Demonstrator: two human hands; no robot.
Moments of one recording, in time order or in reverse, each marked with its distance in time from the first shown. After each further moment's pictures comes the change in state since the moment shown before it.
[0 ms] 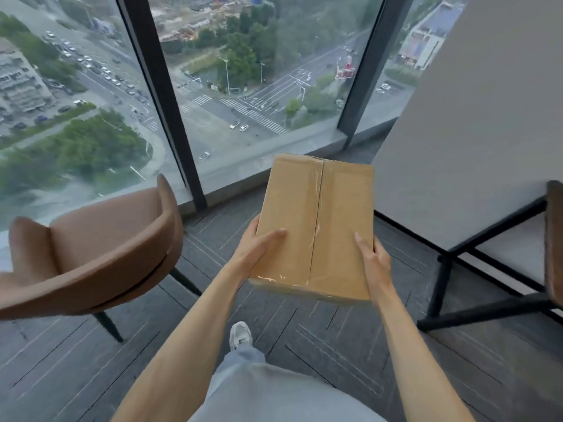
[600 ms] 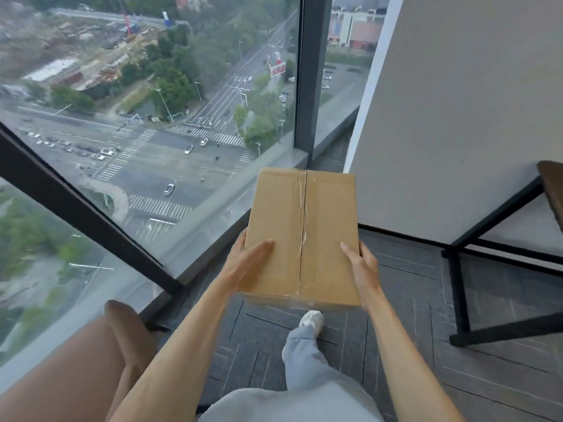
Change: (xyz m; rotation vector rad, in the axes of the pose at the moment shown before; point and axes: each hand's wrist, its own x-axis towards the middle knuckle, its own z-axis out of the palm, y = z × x) left_hand 0.300 0.143 0.011 0.238 -0.191 -0.033; right_hand 0.255 -0.074 0.069 0.201 0.212 0.077
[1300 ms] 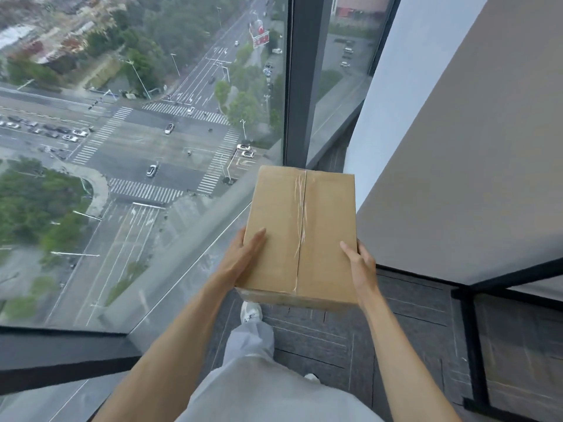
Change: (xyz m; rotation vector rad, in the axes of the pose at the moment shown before) left_hand 0.363 0.165 0.012 0.068 -0.058 -0.015; right_hand 0.354 -0.113 0.092 -0.022 0.068 0.086
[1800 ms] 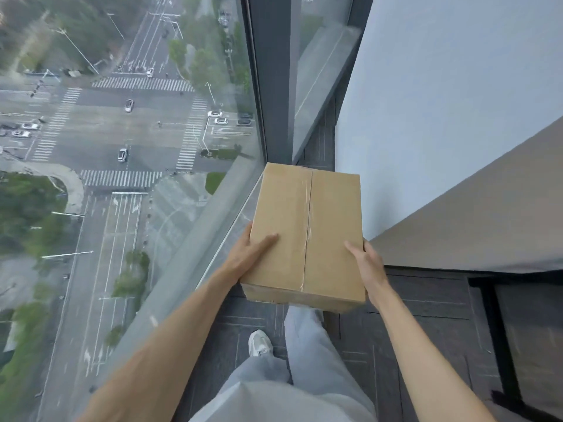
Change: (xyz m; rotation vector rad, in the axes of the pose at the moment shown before) left_hand 0.288 0.077 0.007 0.175 -0.257 -0.123; right_hand 0.245 -0.045 0.056 0.002 0.084 0.230
